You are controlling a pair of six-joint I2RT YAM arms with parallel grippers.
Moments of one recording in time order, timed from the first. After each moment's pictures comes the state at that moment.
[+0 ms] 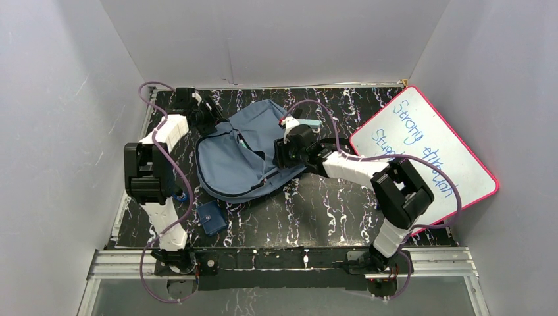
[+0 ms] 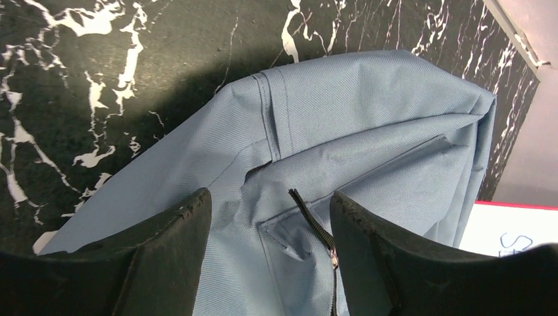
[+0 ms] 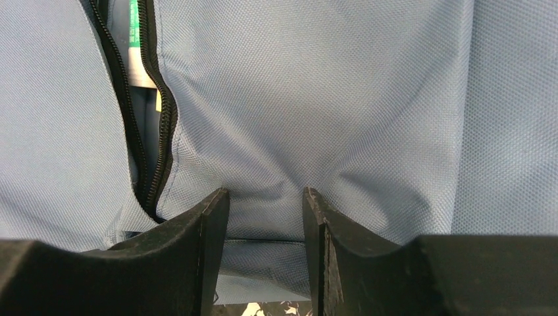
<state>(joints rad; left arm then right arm) -0.03 1.89 1.41 -0.34 0.29 -0.62 0.74 1.72 1.05 0.01 -0.08 0.27</state>
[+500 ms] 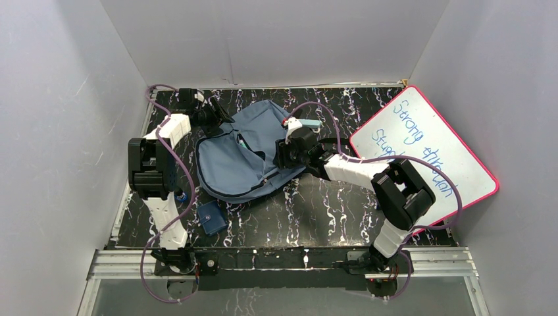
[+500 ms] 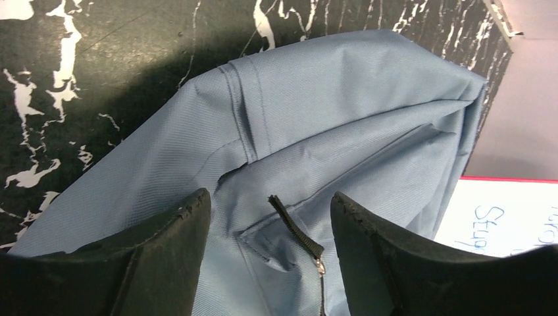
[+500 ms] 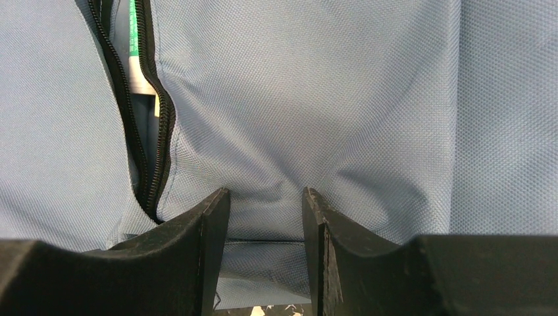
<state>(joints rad) -0.03 1.97 1.44 -0.33 0.41 -0.63 0.74 1.70 0.99 0.10 -0.06 0.32</state>
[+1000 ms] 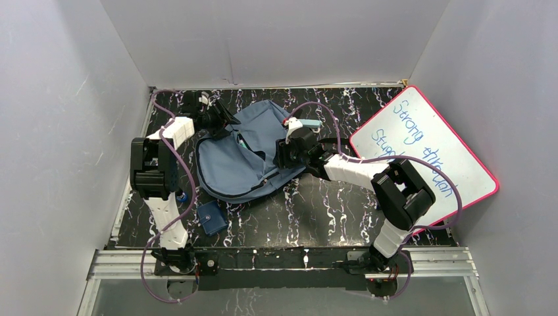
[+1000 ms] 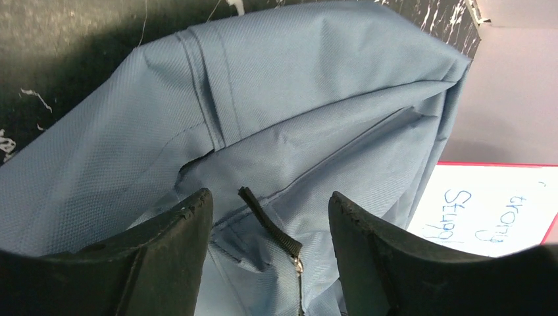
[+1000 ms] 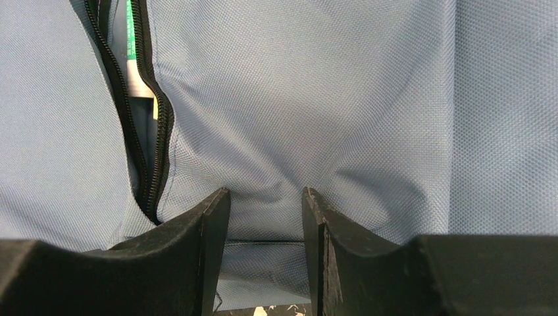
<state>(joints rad) -0.05 1.97 1.40 -0.25 0.48 -0.72 0.74 1.70 0.99 0.10 -0.05 0.34</state>
